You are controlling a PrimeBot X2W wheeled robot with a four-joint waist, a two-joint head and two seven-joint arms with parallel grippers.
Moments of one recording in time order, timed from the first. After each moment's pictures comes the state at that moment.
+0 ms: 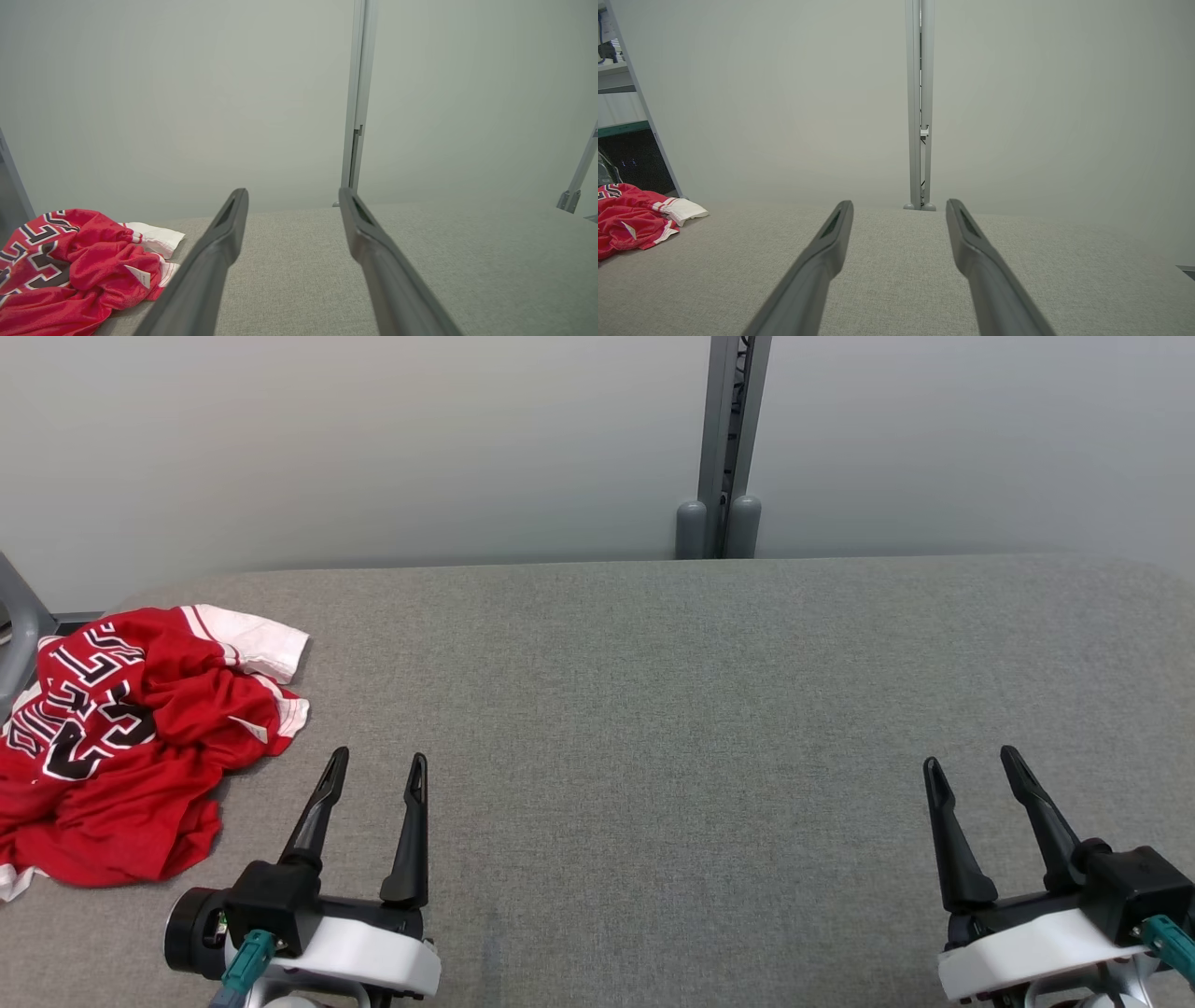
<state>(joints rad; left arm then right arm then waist) -0.05 0.05 -0.14 0.14 -0.15 -0.01 -0.26 -0.02 -0.13 0.11 0.07 0.21 0.13 -0.22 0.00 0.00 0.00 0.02</state>
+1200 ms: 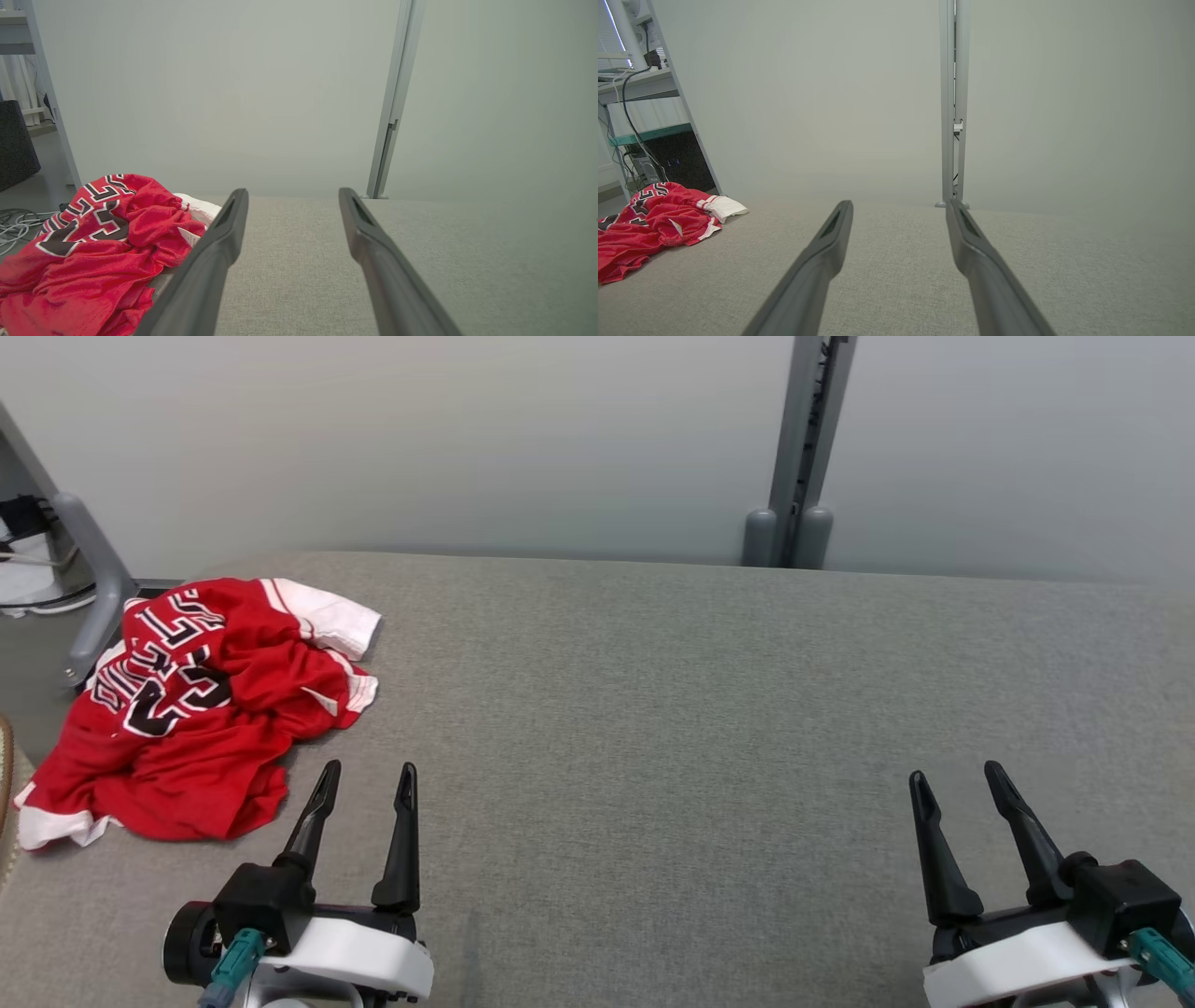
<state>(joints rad) -0.05 0.05 -0.13 0.19 -0.20 -0.01 -0.26 0.00 -0.11 0.12 0.08 0.24 0.13 -0.23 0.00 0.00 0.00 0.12</state>
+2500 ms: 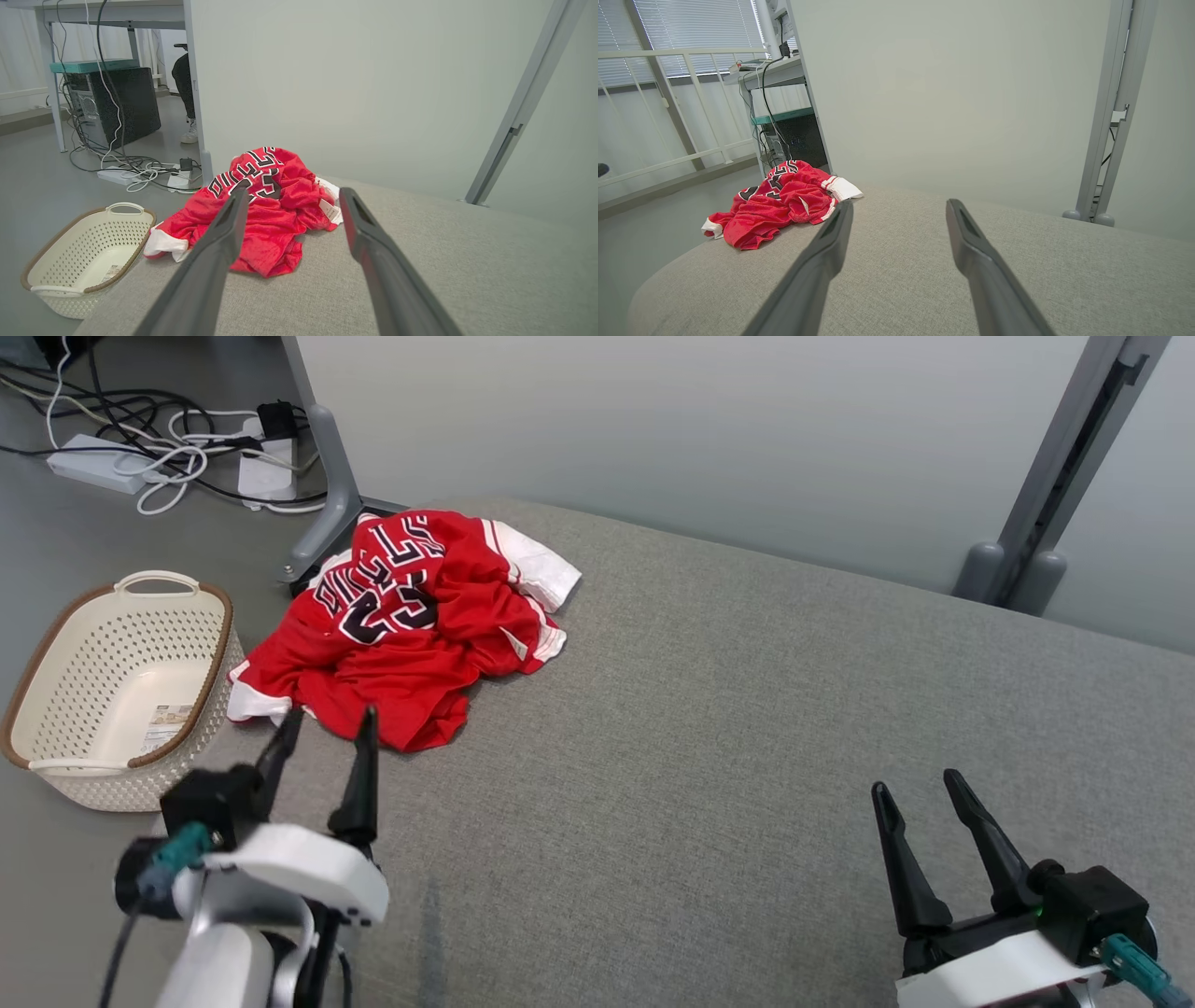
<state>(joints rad) -0.14 0.09 -0.09 0.19 -0.27 -0.02 -0.09 -0.01 -0.12 0.21 0.10 0.29 0.13 -0.26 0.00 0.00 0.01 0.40</state>
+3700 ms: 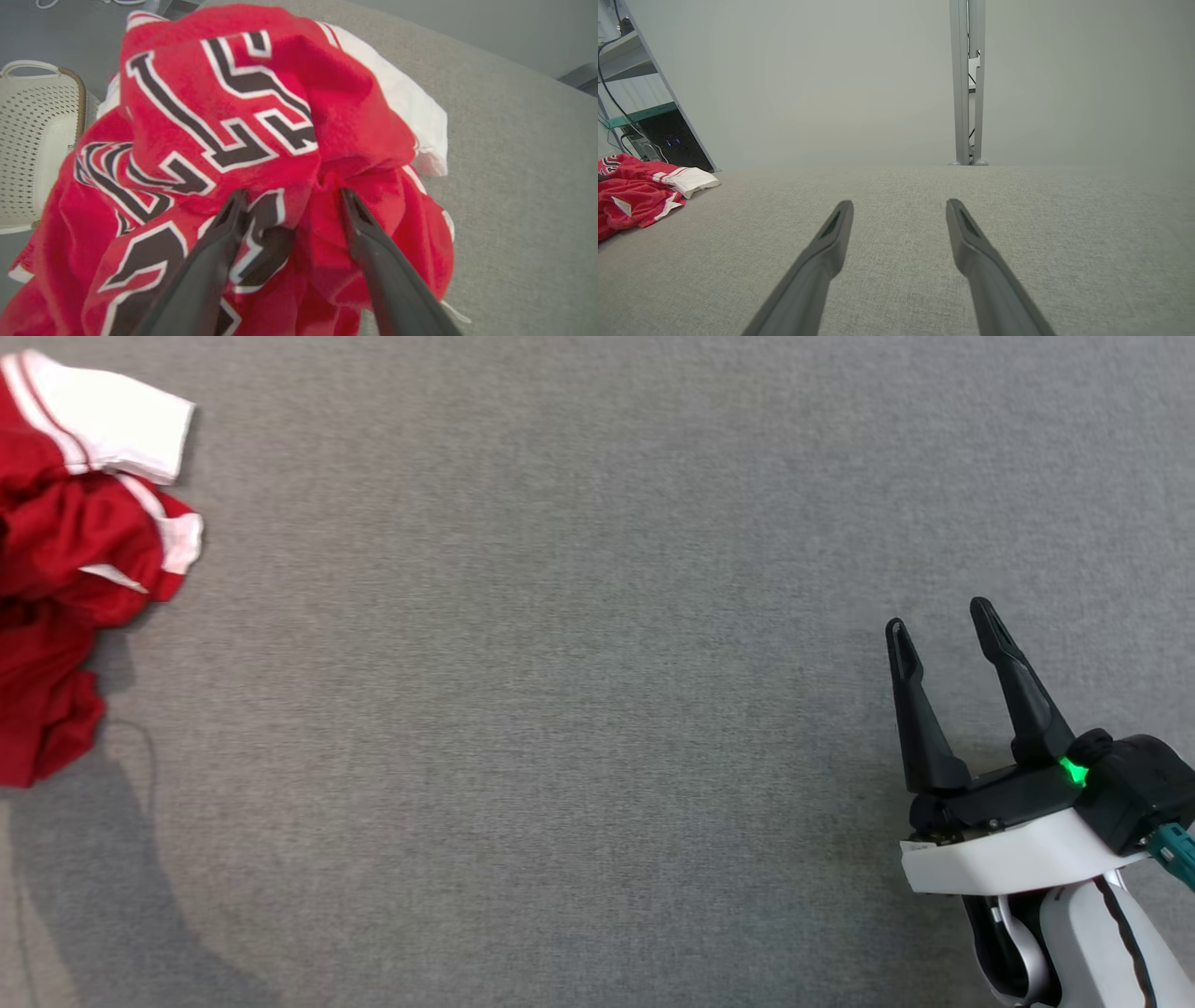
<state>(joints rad) -0.99 0.50 -0.01 0.99 -0.55 -0.13 0.55 -0.22 -0.14 0.20 -0.02 0.26 0.13 -0.26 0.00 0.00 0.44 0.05</state>
